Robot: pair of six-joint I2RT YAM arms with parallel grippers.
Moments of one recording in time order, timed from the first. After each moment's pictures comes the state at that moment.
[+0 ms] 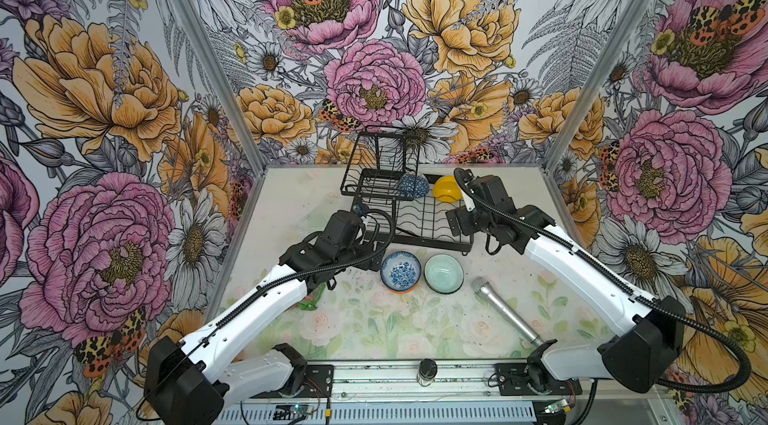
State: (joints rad) left arm -0.63 1.12 0.95 -0.62 -0.08 -0.27; right arm 0.53 1.37 1.31 -0.74 0.23 0.06
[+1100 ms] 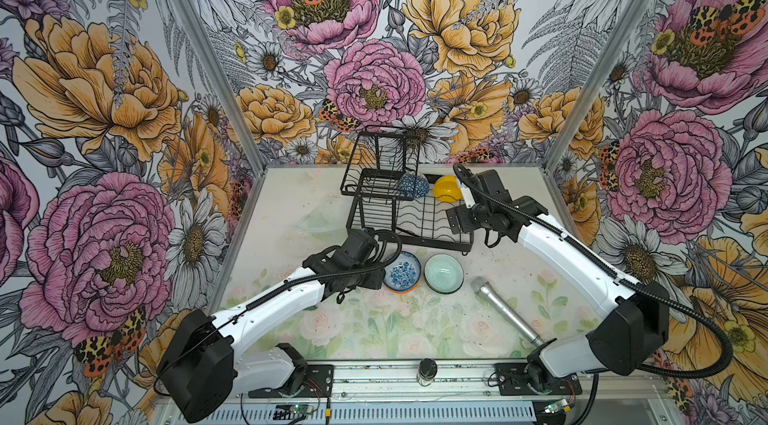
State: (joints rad) left arm -0.70 1.24 0.80 -0.54 -0.01 -0.46; right arm 0.47 1.47 1.34 -0.78 0.15 0.07
